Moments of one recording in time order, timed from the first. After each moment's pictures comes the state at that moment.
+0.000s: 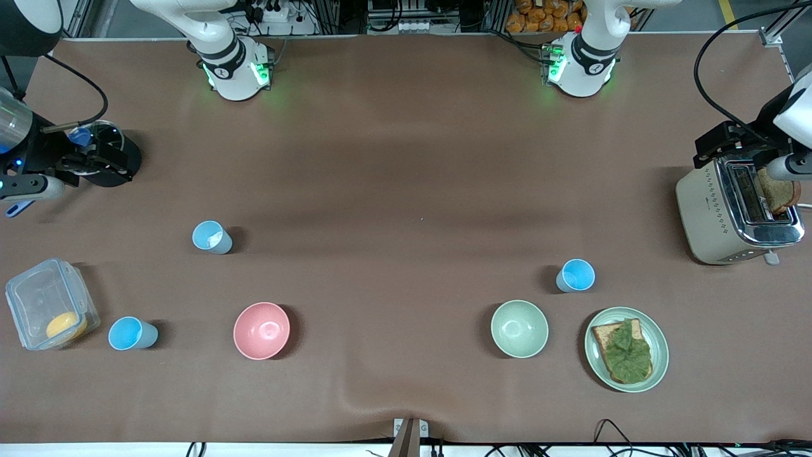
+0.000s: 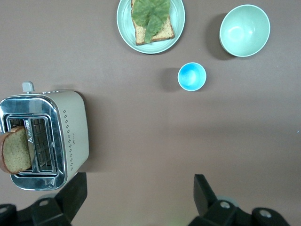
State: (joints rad) left arm -0.16 0.00 0.10 -1.56 0.02 1.53 -0.04; right arm 0.04 0.01 -0.04 -1.64 0.02 1.59 -0.08
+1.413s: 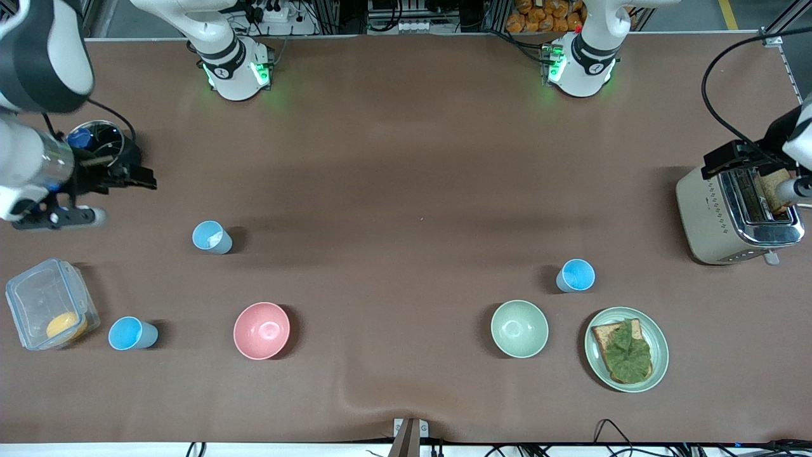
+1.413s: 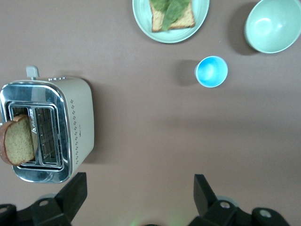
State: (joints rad) left arm -0.11 0.06 0.12 -1.56 0.02 1.52 -0.04; right arm 0.04 0.15 -0.04 -1.65 0.02 1.53 -0.07
